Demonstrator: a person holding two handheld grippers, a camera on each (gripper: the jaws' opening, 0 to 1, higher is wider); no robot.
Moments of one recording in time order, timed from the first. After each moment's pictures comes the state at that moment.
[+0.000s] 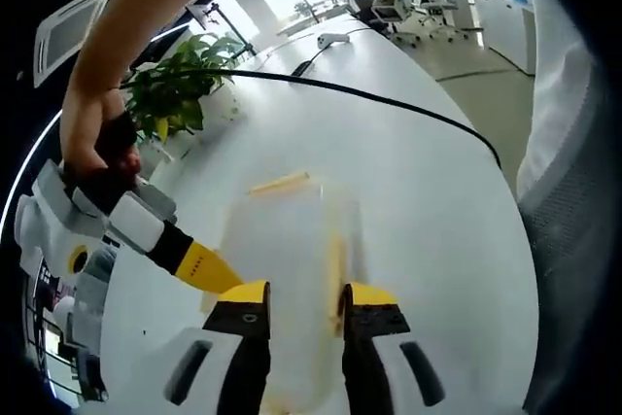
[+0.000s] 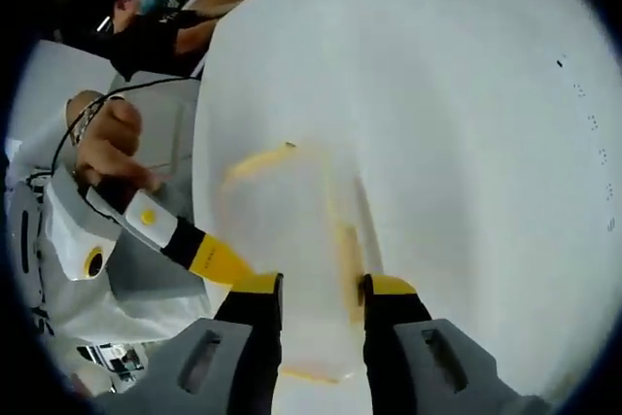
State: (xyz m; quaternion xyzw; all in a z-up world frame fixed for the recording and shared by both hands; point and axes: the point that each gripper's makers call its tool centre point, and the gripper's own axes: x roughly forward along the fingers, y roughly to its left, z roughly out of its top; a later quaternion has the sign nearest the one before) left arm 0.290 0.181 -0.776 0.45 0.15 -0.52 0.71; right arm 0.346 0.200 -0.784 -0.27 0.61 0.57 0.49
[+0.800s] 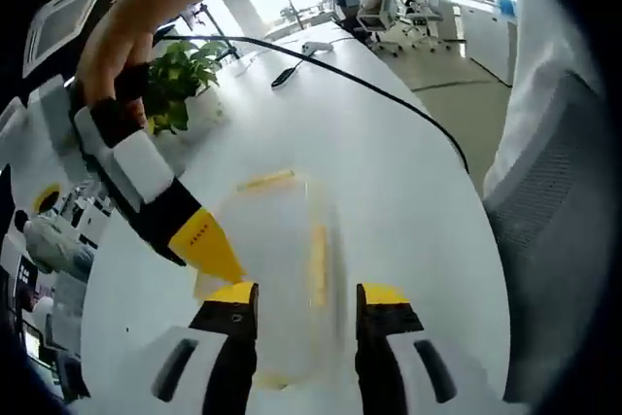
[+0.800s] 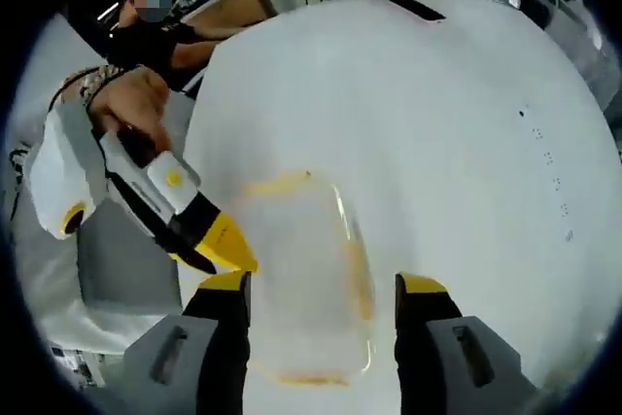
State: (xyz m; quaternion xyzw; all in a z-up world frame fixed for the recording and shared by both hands) left arm 0.270 0.212 -0.762 0.39 0.22 -0.58 0.68; right arm 0.347 0.203 -0.755 -0.30 0.49 0.56 0.60
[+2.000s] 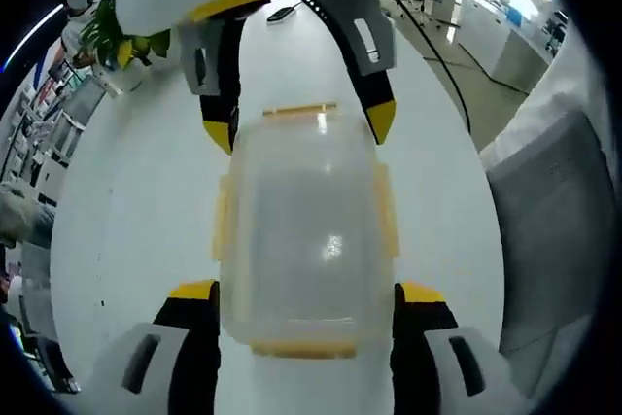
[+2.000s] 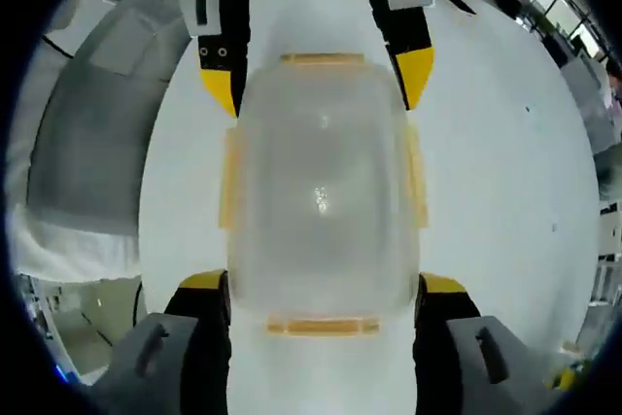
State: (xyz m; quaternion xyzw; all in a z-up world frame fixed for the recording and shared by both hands) left arm 0.326 0.231 -0.788 0.44 0.33 -0.57 0.61; right arm 0.319 0.143 -0.803 -0.42 0.45 0.55 0.56
